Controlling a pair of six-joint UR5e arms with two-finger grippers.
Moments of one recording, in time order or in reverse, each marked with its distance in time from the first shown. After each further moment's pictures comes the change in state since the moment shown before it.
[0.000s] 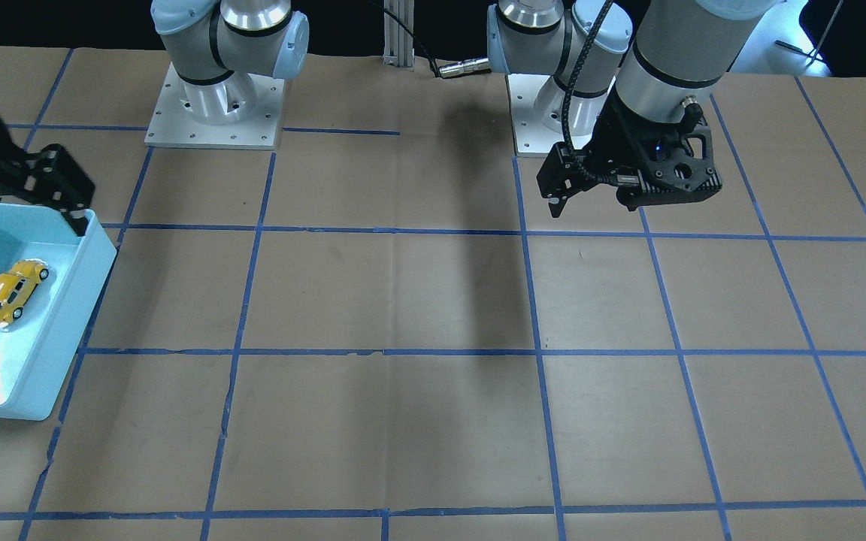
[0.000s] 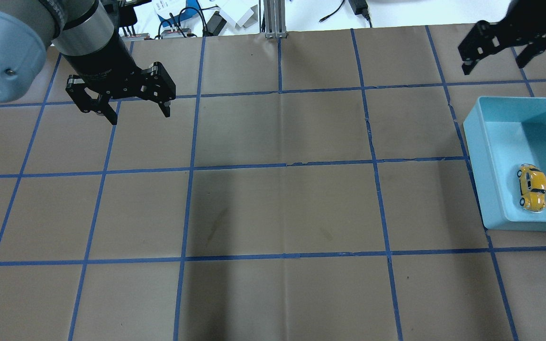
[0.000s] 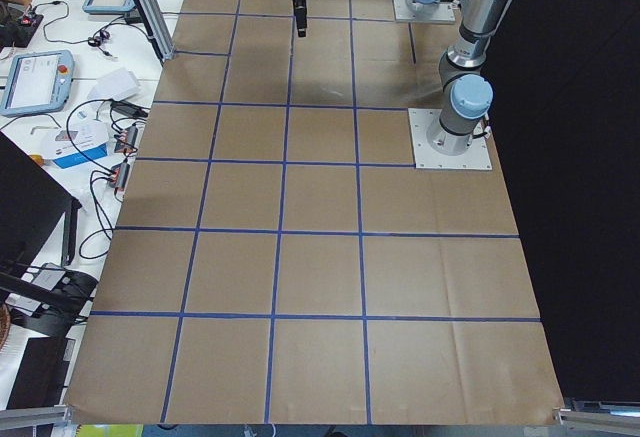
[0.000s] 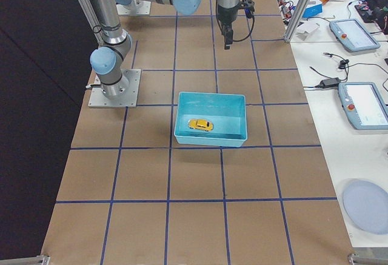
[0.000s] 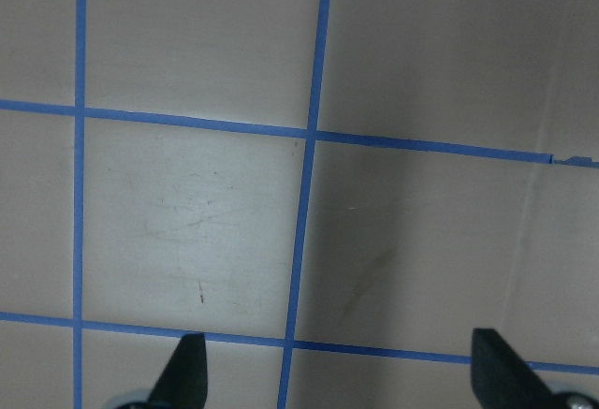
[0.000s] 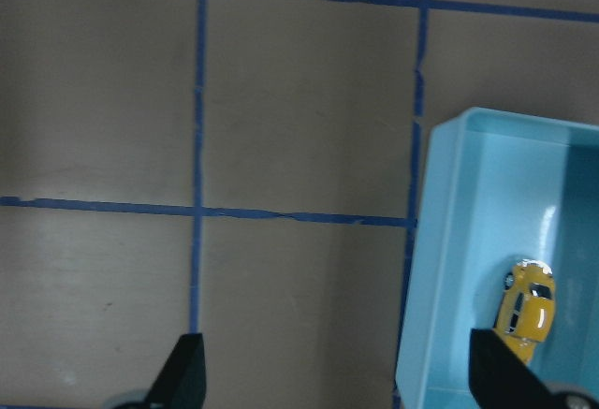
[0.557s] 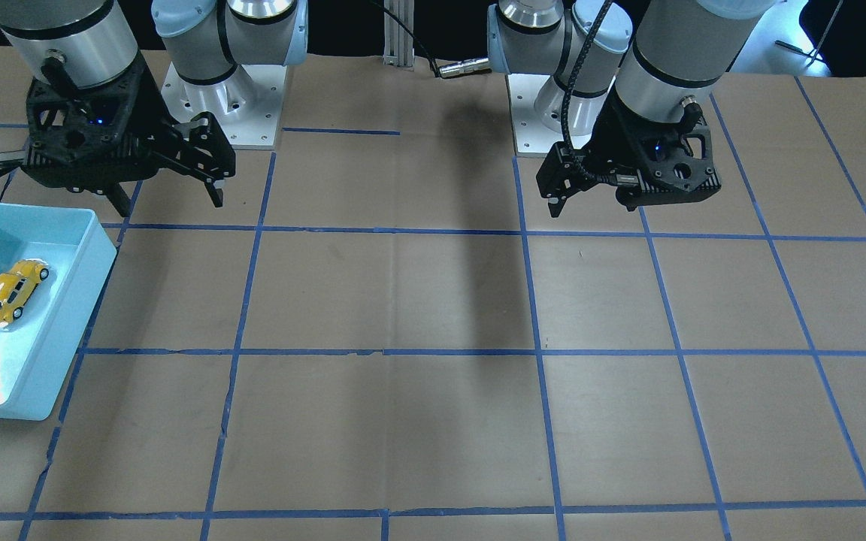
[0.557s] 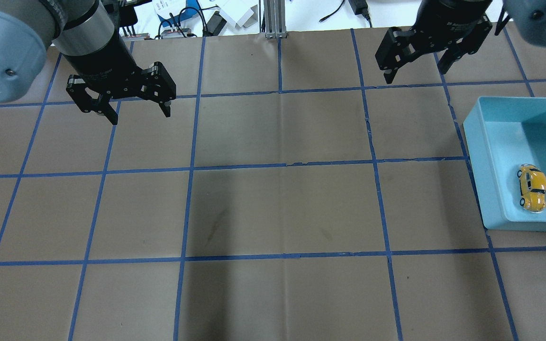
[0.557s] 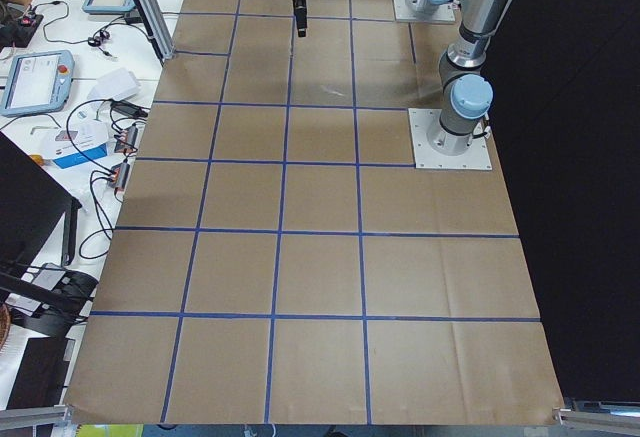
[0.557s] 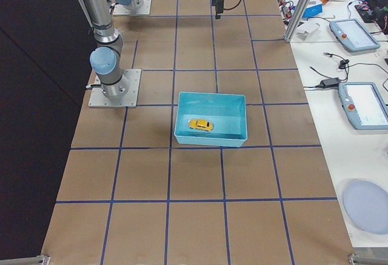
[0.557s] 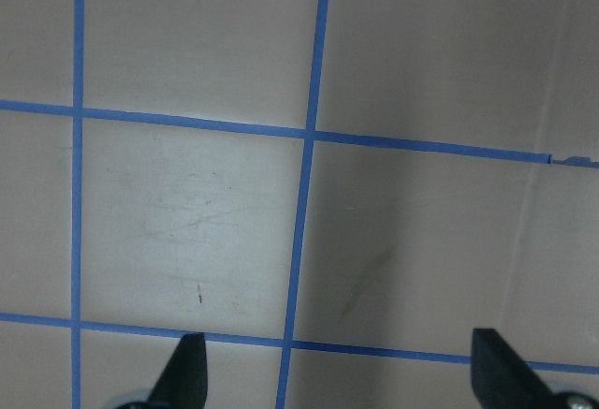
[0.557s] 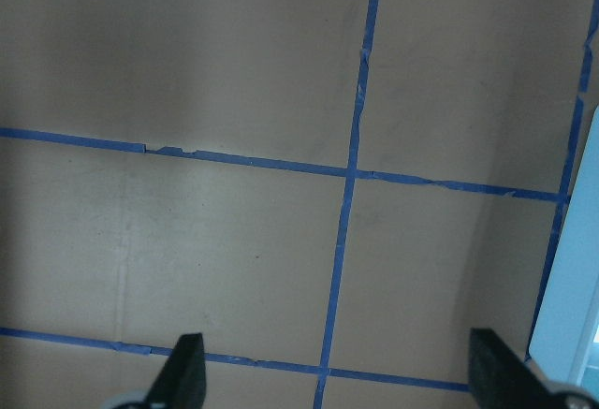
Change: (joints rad) left arm 0.000 -0.001 -0.001 0.000 -0.002 0.000; right arm 0.190 -0.013 -0.003 0.084 0.040 0.171
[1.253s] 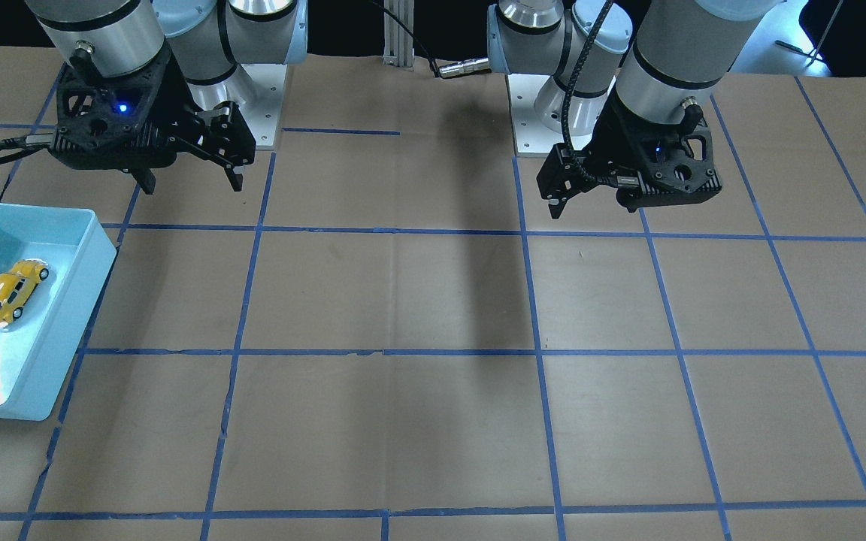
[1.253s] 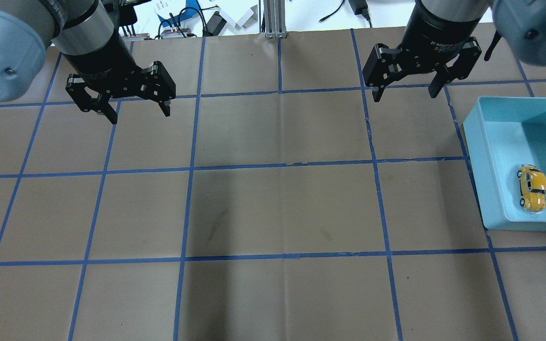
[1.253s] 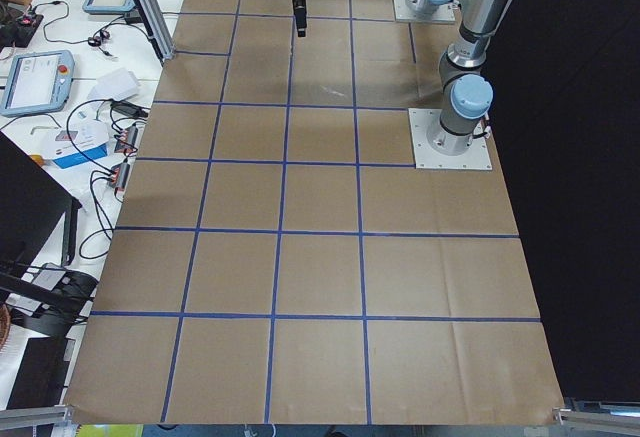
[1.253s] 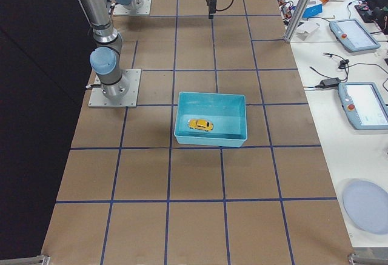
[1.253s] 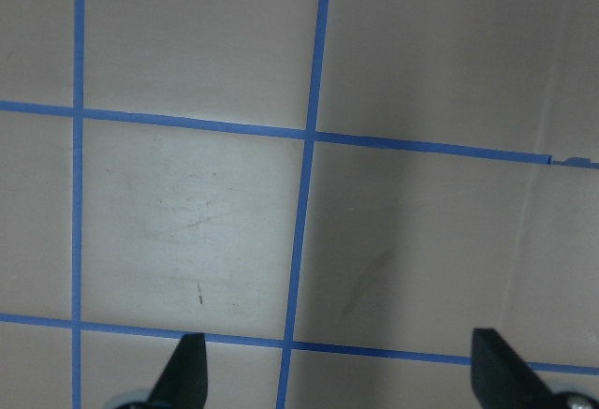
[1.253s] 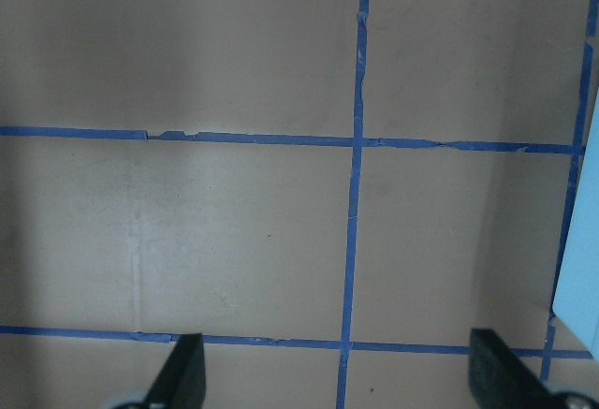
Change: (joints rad) left arm 0.000 -0.001 0.001 0.001 0.002 0.001; right arm 0.007 -0.024 0.031 0.013 0.002 0.078
